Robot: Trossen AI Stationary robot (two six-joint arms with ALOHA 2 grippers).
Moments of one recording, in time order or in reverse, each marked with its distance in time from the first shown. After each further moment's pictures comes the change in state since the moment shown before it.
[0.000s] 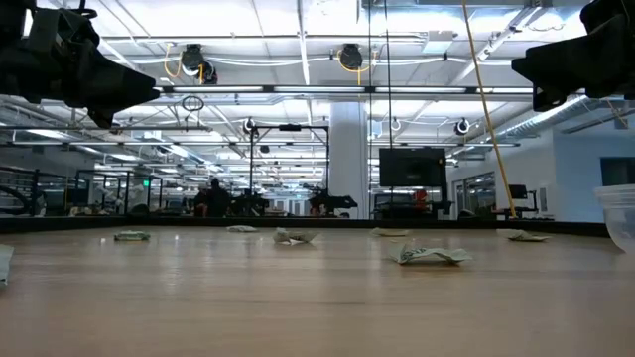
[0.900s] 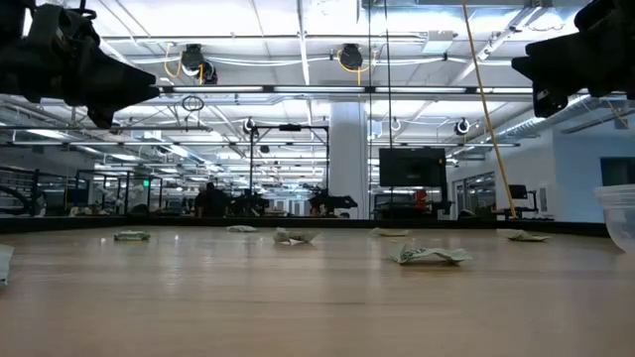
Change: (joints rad) left arm 0.000 0.000 0.000 0.017 0.000 -0.065; right arm 0.000 0.000 0.000 0.017 0.000 0.150
